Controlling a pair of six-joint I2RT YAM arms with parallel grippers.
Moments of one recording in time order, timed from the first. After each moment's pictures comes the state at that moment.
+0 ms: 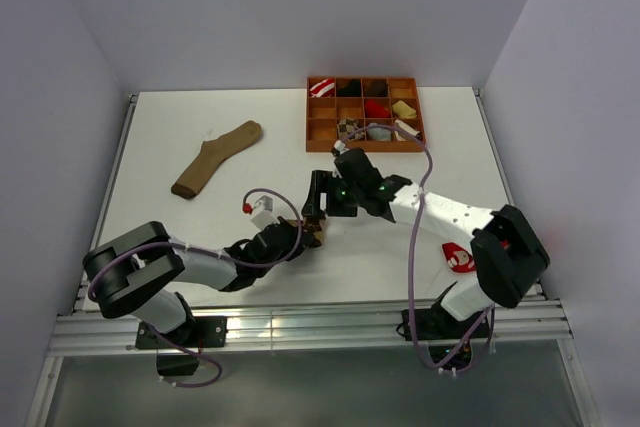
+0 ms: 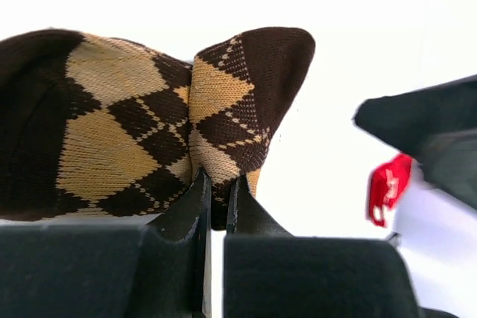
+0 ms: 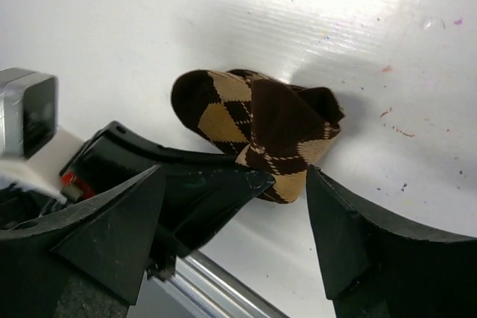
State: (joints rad) left arm -1.02 1.54 0.39 0.60 -0.39 -1.28; right arm 0.71 1.51 0.96 -0.28 -0.18 0.70
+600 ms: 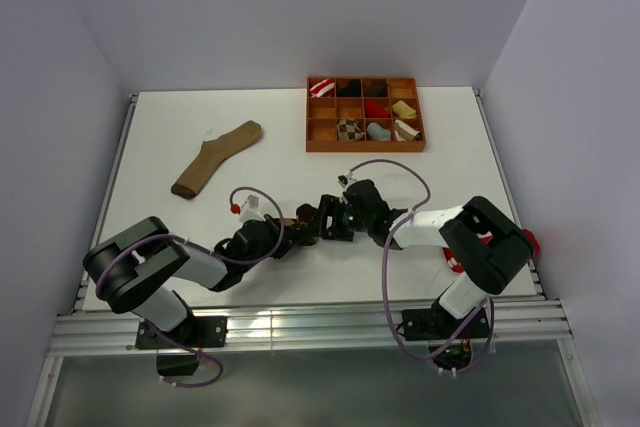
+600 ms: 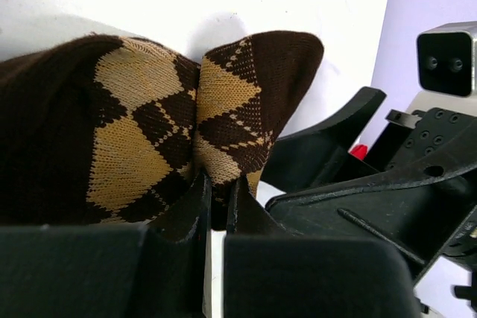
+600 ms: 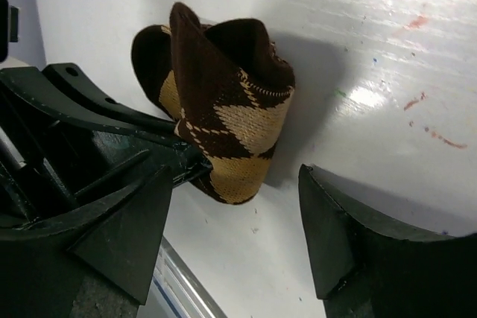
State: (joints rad) left arm -0.85 1.55 0.26 0.82 -0.16 -1.35; right arm 0.68 1.58 0.58 0.32 -0.33 0.83
